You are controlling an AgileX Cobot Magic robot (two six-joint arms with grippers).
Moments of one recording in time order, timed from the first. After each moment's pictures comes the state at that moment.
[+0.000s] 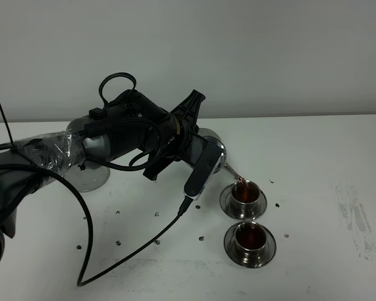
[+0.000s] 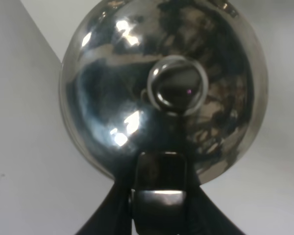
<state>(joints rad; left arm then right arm) -0.57 2.16 -1.70 0.33 0.42 1.45 -0.01 -0.01 -0.52 0.16 1.11 -0.13</state>
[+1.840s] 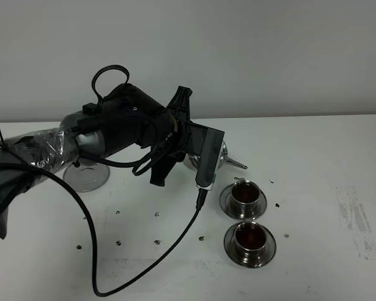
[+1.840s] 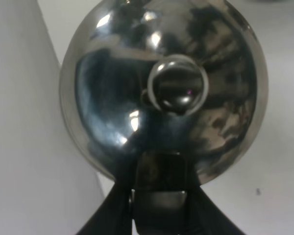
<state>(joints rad) -0.57 2.13 -1.70 0.27 0.50 1.22 -0.01 -0.01 -0.52 0.16 1.11 -0.13</state>
